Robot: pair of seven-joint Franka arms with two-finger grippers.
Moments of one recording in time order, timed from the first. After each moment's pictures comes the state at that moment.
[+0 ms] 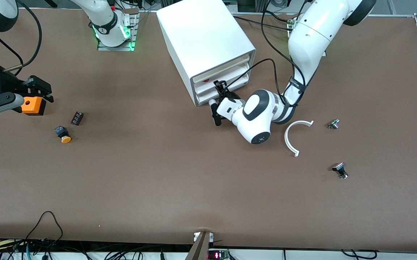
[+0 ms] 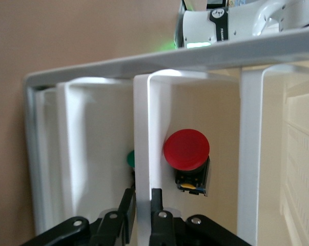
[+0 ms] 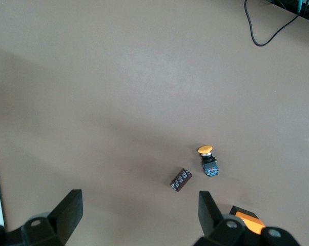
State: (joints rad) left arm -0.40 0.81 -0.18 -1.45 -0.80 1.54 0.80; right arm 0.16 0.09 -0.13 -1.57 0.02 1.68 -0.34
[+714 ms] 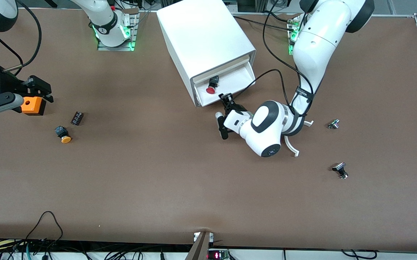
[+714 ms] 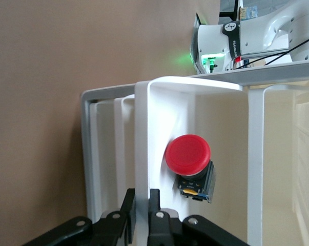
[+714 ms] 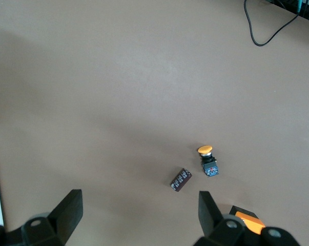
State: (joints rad) left arm -0.39 0.88 -0.11 -1.28 -0.78 1.48 0.80; right arm 0.16 0.09 -0.13 -1.57 0.02 1.68 -0.34
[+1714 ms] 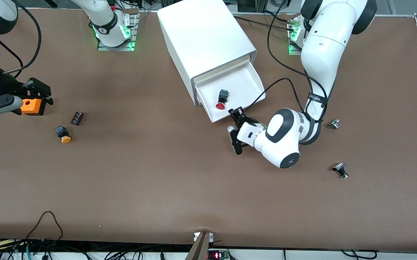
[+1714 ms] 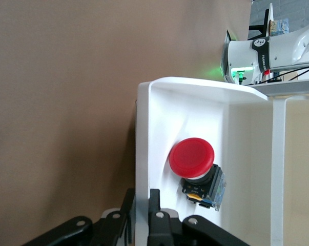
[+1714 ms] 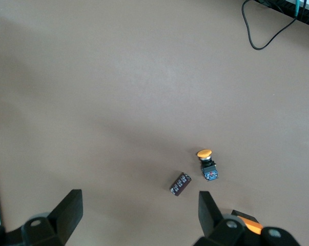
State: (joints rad) left arm -0.39 0.91 -0.01 -1.17 -0.77 1.47 0.80; right arm 0.16 0.10 -0.13 -1.57 0.02 1.70 -0.34
